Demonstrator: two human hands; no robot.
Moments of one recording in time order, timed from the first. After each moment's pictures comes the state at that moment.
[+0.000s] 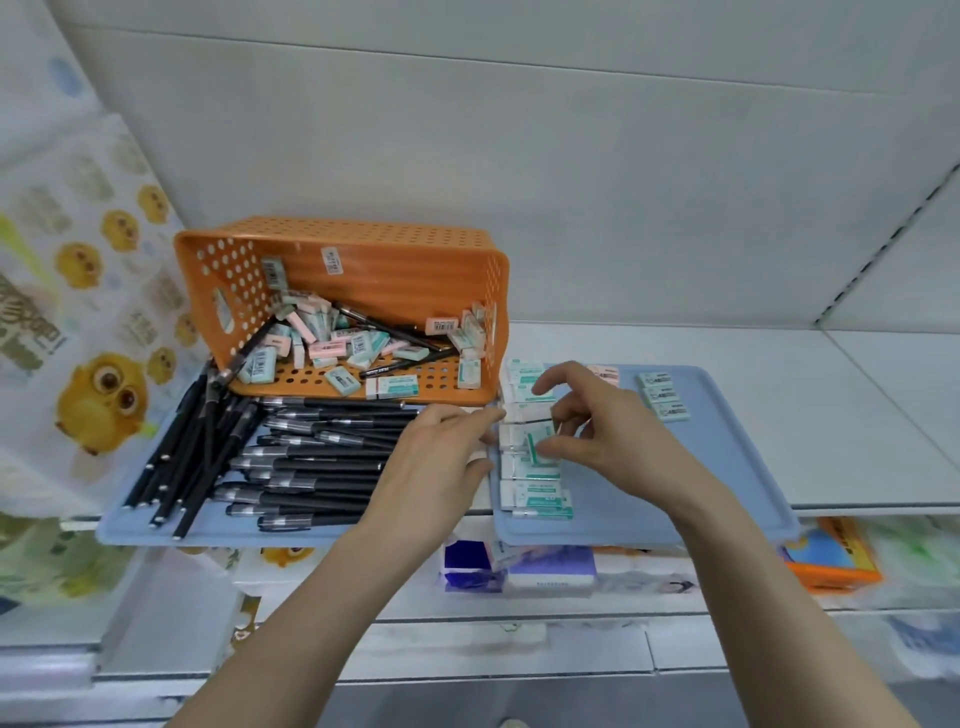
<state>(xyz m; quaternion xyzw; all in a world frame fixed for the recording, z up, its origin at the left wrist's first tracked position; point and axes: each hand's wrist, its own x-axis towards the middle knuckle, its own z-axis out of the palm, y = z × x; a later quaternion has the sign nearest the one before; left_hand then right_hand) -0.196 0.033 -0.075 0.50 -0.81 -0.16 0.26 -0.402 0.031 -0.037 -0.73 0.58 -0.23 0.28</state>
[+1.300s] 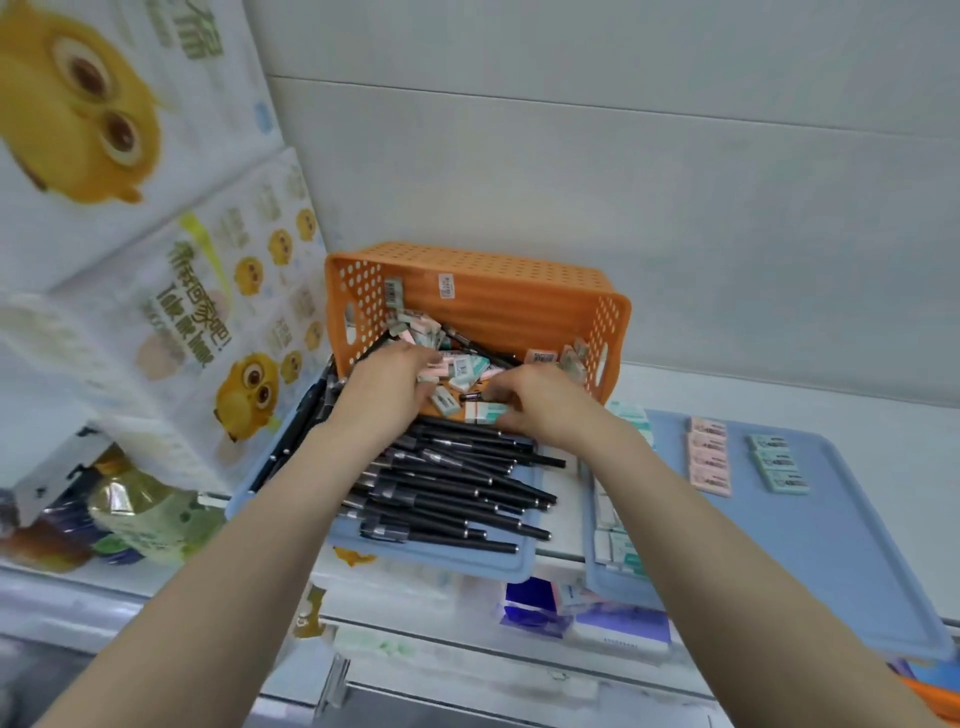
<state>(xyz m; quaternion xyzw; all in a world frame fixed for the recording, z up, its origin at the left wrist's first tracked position) -0.069 -0.059 -0.052 0.65 -0.74 -0.06 0.17 -0.267 -0.080 -0.046 -0.85 0.51 -0.05 0.15</state>
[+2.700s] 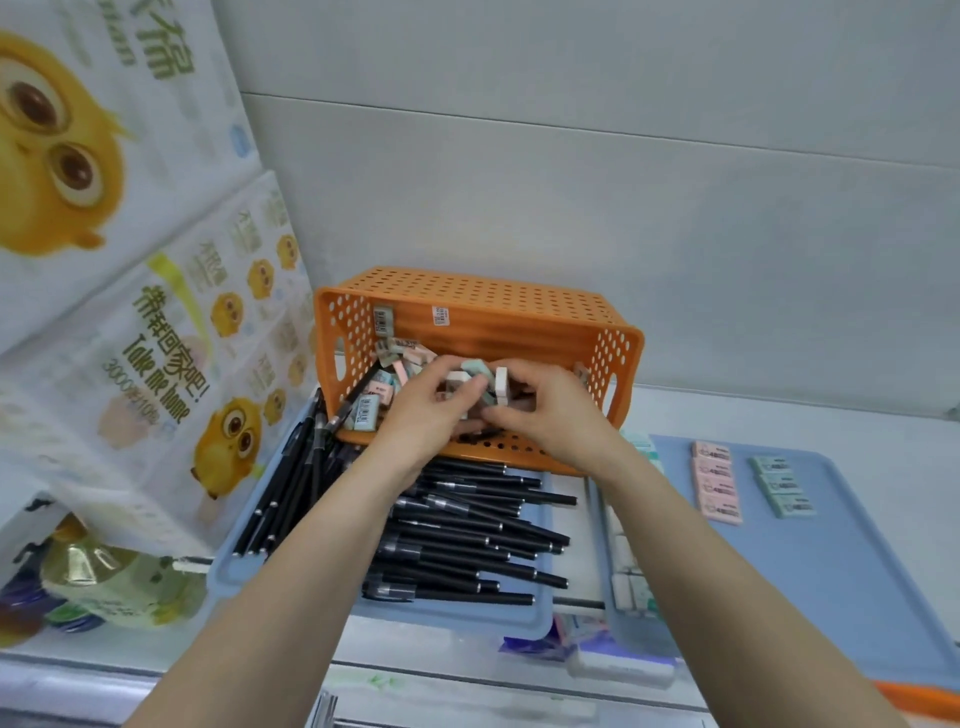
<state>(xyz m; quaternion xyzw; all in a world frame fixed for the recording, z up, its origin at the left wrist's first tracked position) -0.104 -0.067 -0.047 0.50 -0.49 -0.54 0.47 -0.268 -0.082 -0.039 -0.77 0.47 -0.29 0.32</state>
